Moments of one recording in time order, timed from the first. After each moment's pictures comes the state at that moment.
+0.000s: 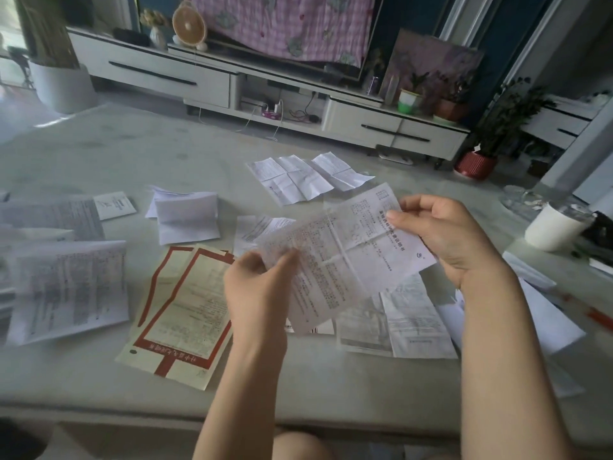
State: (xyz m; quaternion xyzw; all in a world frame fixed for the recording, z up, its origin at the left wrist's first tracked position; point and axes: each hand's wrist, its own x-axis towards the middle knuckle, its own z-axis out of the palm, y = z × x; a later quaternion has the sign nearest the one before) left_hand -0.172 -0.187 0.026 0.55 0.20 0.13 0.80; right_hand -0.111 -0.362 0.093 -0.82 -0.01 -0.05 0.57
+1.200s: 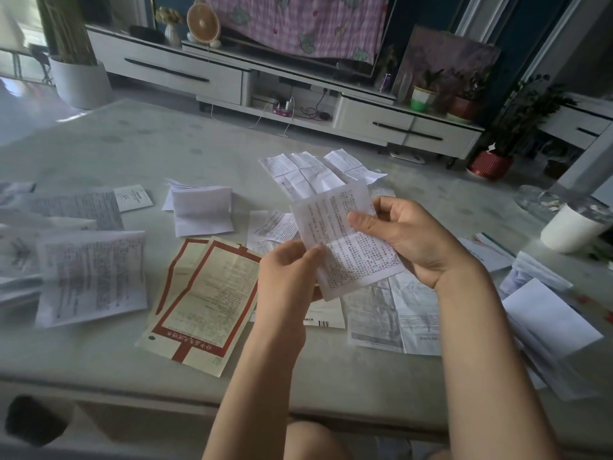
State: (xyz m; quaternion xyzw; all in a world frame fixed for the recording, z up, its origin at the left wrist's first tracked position) left_hand -0.173 -0.190 0.031 0.55 0.10 0.04 0.83; right_hand -0.116 -0.322 0.083 -0.78 -0.11 0.10 0.61
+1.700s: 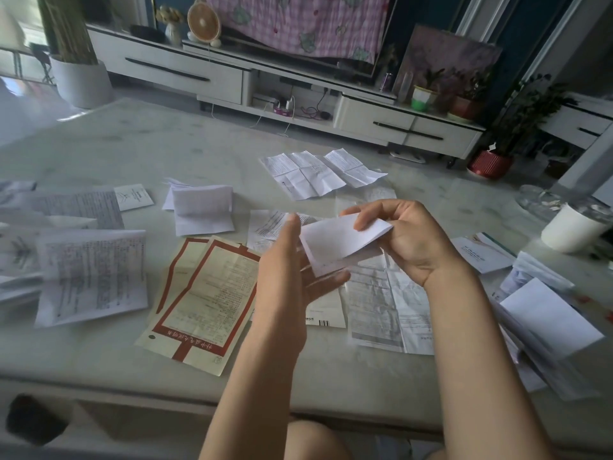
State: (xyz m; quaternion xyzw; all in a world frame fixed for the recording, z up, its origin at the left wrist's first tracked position) left_hand -0.177 -0.188 0.043 0.43 0.11 0.00 0.90; right_hand -0.113 -0.316 0.077 -0.77 -0.12 0.06 0.63
